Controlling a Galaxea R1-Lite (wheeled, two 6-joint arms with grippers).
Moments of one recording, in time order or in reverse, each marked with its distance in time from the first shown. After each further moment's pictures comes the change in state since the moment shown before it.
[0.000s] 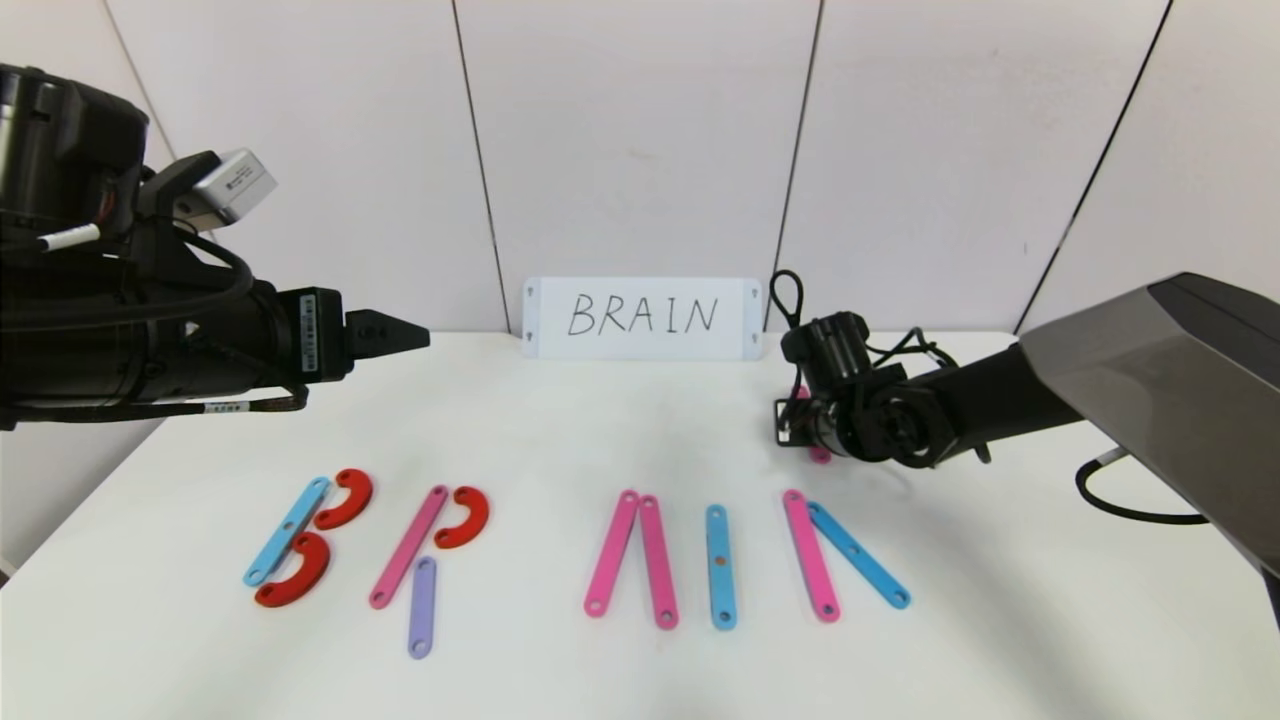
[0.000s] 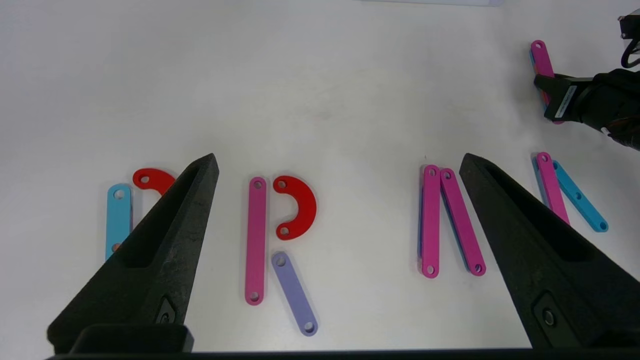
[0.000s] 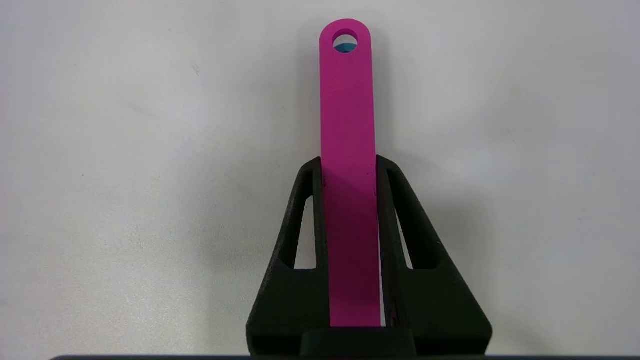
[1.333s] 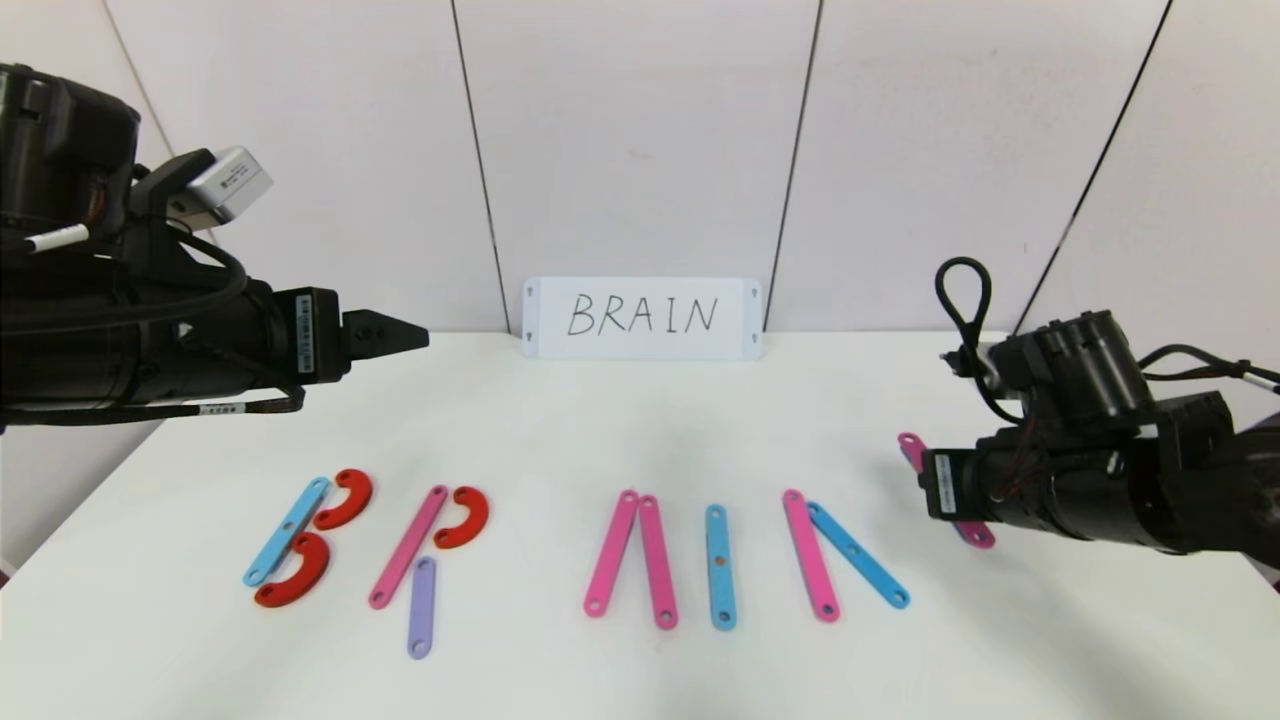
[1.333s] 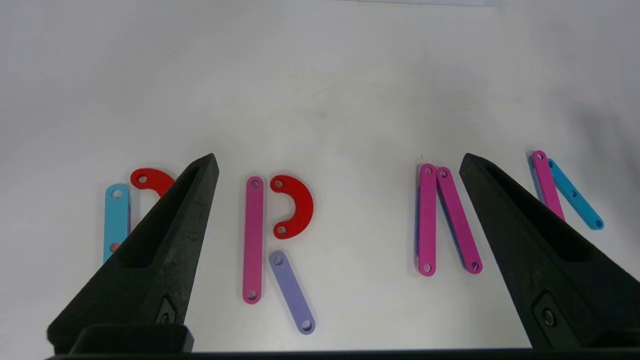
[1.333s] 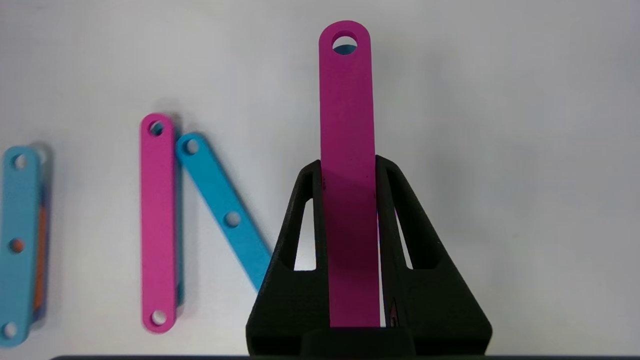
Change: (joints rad) left arm -0.002 -0.010 0.004 0.000 -0.001 0.000; right arm -0.056 -0.596 0.549 0.092 0.171 -0.007
